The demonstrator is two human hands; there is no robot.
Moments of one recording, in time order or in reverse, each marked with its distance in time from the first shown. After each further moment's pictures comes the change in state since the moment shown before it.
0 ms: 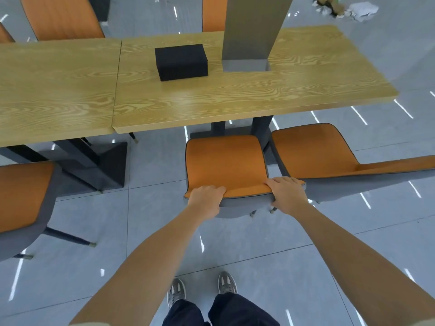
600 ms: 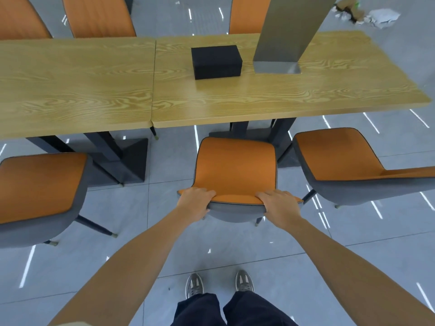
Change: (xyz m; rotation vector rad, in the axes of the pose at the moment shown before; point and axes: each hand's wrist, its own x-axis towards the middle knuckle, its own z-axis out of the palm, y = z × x) left_hand -0.077 -0.116 0.004 0.065 -0.027 0.014; right_hand -0.014 -0.131 0.009 0.085 0.138 -0.126
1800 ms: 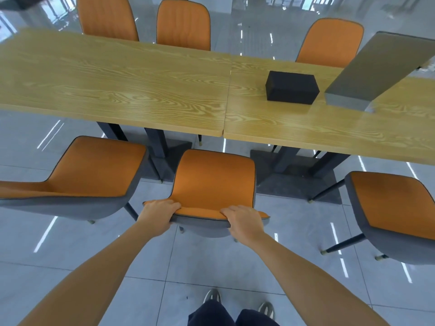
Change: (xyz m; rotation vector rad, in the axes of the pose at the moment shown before) left_hand -0.159 -0.204 0.032 -0.115 0.022 -0.347; right_hand 0.076 -0.244 0.017 0.076 -0.059 -0.344
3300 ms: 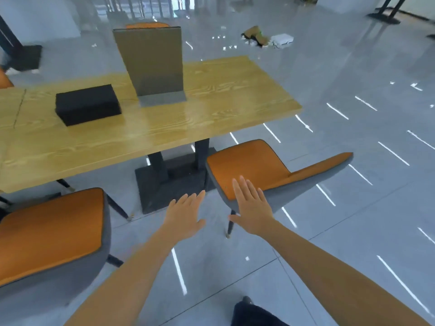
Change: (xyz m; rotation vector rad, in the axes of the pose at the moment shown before) left_hand 0.148 0.578 -0.015 0.043 -0.054 0.400; right_hand -0.308 0.433 -0.084 0.073 0.077 0.637
